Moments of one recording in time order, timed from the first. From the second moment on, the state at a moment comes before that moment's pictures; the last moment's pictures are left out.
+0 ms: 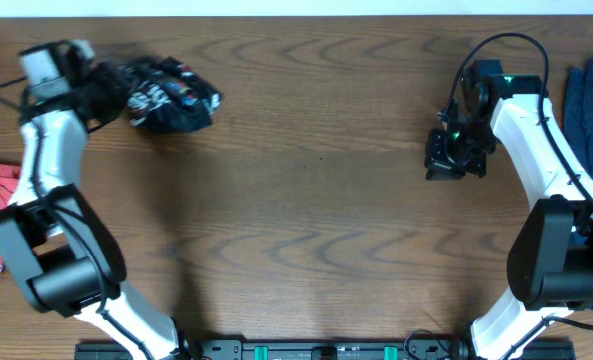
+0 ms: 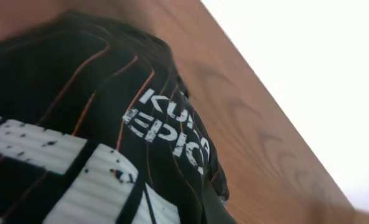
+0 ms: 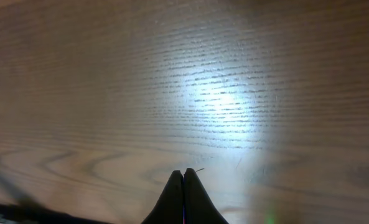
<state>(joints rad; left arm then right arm) 0.39 1.92 1.45 -0.37 0.54 -0.55 0.02 1.87 1.48 -1.27 -0.27 0.23</state>
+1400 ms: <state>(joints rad) 1.03 1.92 1.65 -0.44 0.54 -0.25 0.08 1.87 1.48 -1.30 -0.29 0.24</state>
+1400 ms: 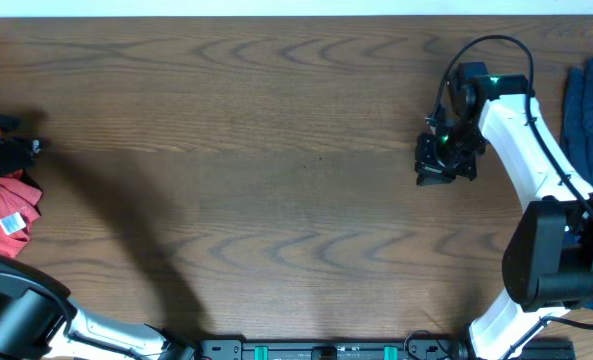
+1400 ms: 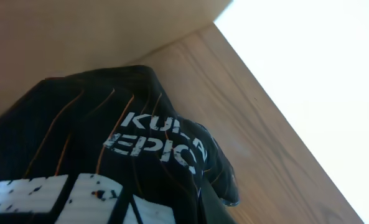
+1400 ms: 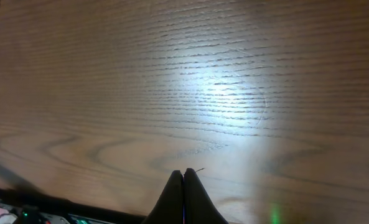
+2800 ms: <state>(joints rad) 1.13 1.92 1.82 -0.60 0.53 -0.33 0.11 1.87 1.48 -1.28 -0.32 0.27</state>
